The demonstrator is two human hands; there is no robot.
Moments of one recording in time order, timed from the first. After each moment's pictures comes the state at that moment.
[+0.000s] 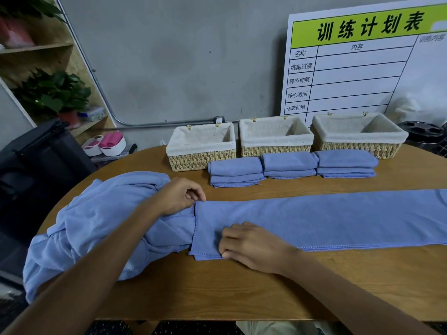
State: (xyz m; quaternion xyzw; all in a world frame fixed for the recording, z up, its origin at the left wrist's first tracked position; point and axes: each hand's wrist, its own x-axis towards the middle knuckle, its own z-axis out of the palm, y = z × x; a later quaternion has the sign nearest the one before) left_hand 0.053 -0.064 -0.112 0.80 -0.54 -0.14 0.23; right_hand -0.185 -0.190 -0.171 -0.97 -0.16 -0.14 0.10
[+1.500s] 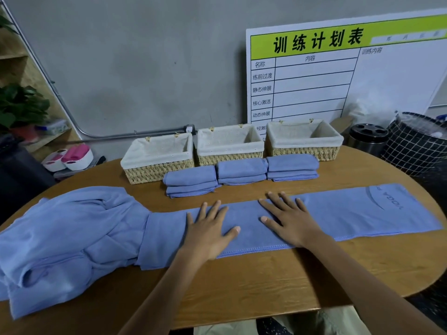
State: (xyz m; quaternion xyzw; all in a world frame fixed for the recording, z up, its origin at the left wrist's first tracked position) left_hand -0.126 -0.164 -0.164 0.86 -0.50 -0.10 0.04; right_hand -0.300 -0.348 -0.180 -0.96 0.27 -0.01 0.10
